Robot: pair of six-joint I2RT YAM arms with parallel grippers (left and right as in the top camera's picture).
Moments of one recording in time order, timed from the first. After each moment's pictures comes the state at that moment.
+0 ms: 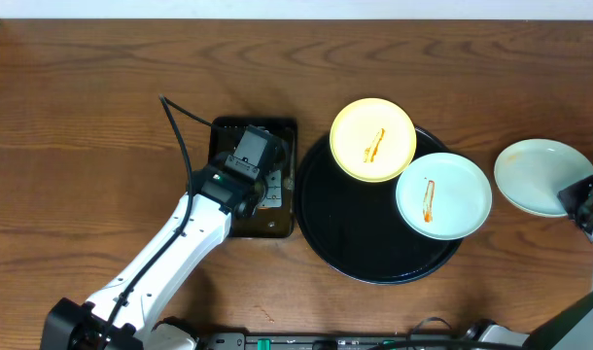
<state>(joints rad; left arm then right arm) -0.48 1.41 0.97 -0.71 -0.08 -0.46 -0.66 1.46 0.94 -0.58 0.11 0.46</state>
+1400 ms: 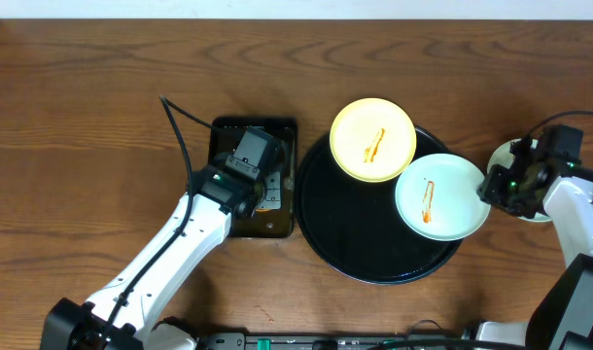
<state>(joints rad) -0.48 1.41 0.97 -0.73 -0.08 -0.46 -0.33 1.57 0.94 -0.71 -0.17 0.12</state>
